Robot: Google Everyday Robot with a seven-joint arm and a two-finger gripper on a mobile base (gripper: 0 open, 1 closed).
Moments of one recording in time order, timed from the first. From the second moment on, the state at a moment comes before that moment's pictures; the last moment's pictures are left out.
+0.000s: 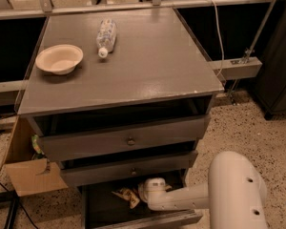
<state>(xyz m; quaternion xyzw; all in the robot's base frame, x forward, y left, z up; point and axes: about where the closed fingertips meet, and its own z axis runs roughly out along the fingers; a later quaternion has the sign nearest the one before) 0.554 0.003 0.150 -0.81 0.53 -0.10 0.22</state>
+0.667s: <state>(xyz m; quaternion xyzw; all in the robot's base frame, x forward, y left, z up) 0.544 -0.009 0.139 -0.81 0.54 -0.09 0.20</state>
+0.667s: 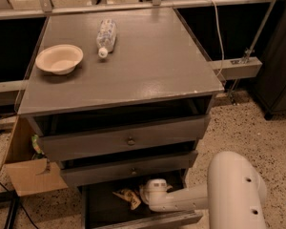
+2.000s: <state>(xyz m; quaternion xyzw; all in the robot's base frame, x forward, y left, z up) 0.544 -0.009 0.139 -0.81 0.54 -0.09 0.20</state>
